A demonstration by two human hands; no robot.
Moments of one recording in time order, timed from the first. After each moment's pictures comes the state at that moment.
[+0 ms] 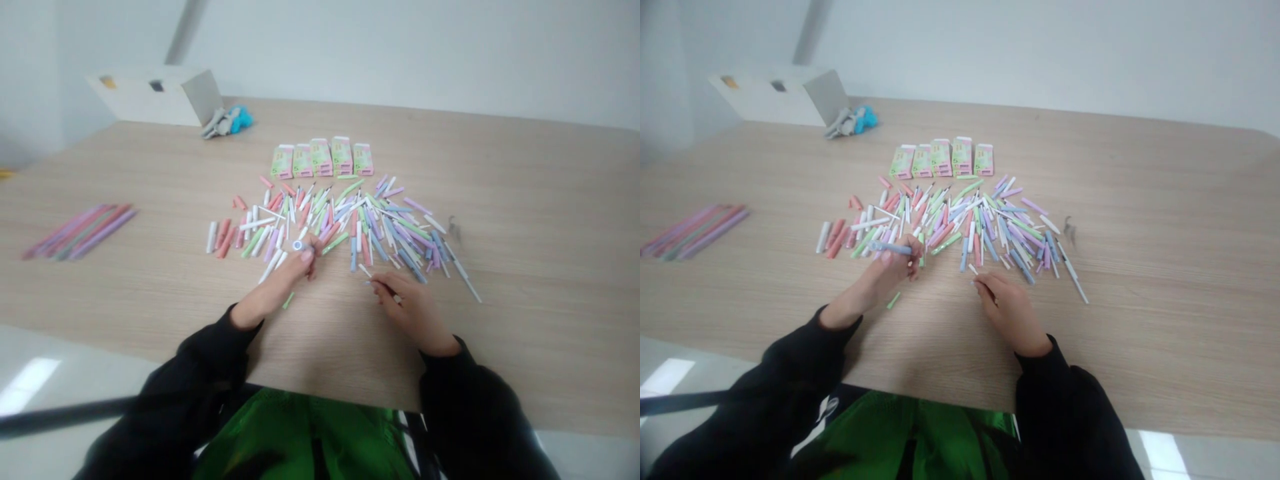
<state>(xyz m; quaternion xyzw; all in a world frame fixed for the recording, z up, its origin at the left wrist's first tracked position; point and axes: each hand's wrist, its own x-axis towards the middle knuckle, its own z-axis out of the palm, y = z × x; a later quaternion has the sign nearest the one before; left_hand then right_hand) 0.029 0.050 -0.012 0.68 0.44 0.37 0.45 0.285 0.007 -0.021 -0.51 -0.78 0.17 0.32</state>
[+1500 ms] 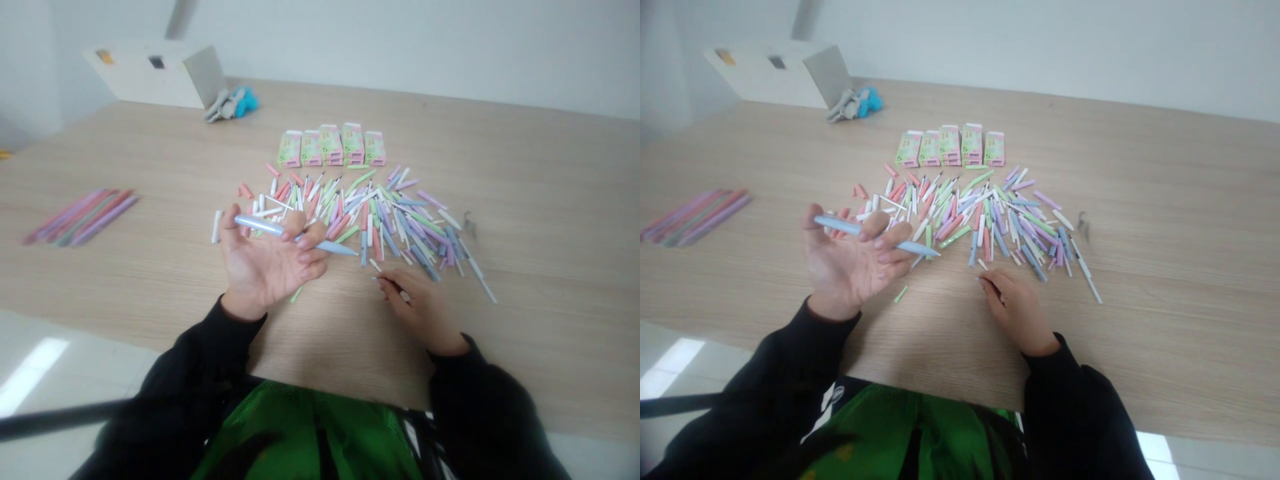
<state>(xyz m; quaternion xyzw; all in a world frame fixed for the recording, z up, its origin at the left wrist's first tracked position) 0.022 0.033 0.047 0.26 0.20 0.52 0.79 0.279 0.006 -0.024 -0.48 -0.80 0.15 0.32</state>
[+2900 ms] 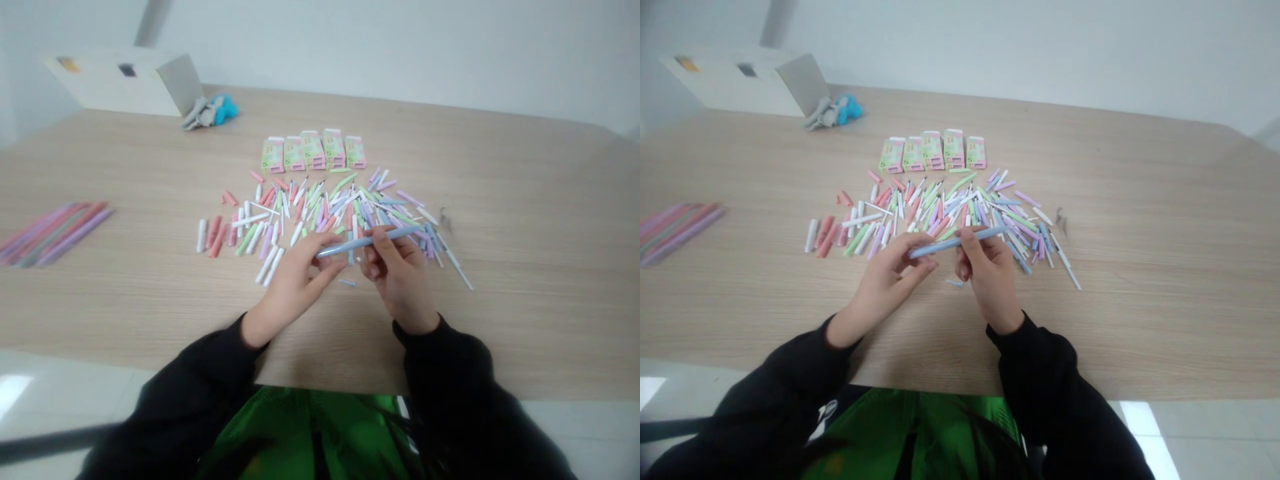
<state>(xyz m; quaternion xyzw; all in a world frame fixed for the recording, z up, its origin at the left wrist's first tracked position) 0.053 0.025 0.012 0.66 0.39 0.50 0.40 0.218 0.025 0.025 -0.36 -0.40 0.56 0.62</state>
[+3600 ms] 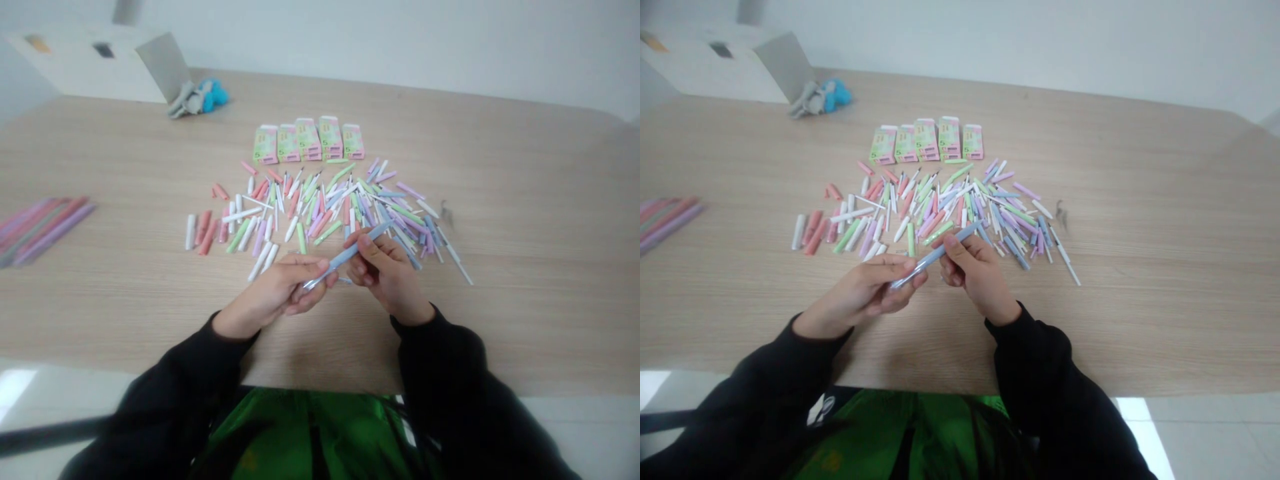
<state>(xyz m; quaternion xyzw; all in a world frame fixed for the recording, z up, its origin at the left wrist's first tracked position) 0.039 0.026 0.021 0.44 0.30 0.27 0.80 0.225 0.028 0.017 -0.30 -0.44 0.67 0.52</state>
